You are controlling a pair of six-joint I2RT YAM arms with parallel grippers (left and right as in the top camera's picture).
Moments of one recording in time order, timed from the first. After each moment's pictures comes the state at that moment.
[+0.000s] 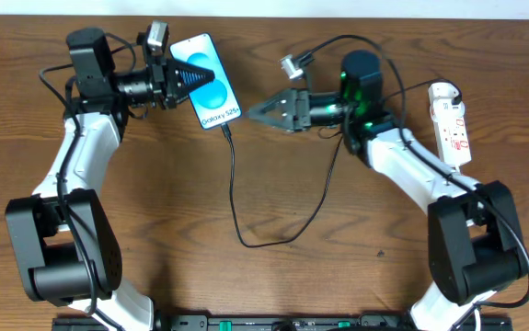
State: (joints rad) left arm 0.12 1.80 1.25 0.08 1.48 -0.83; right arm 0.34 1.84 1.18 0.39 -1.26 0.95
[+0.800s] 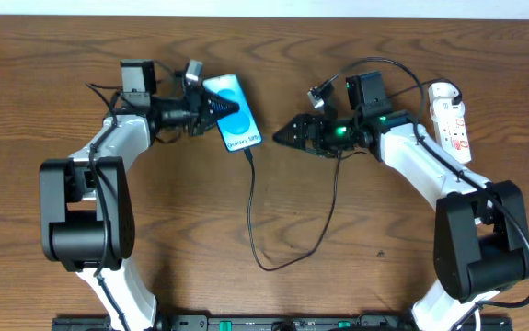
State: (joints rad) left arm 0.02 1.97 1.20 -0.12 1.28 -0.65; right arm 0.28 1.84 1.20 -0.40 -0.85 0.44
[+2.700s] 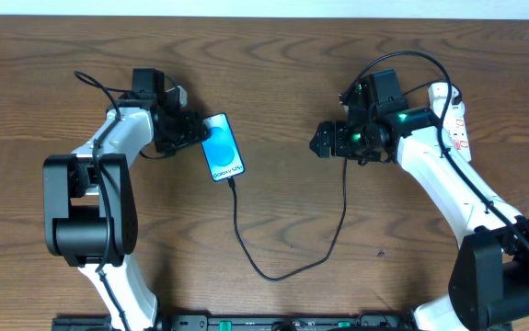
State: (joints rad) left arm 0.00 2.00 1.28 -0.57 0.35 -0.28; right arm 0.27 1.70 1.24 -0.72 -0.32 0.32
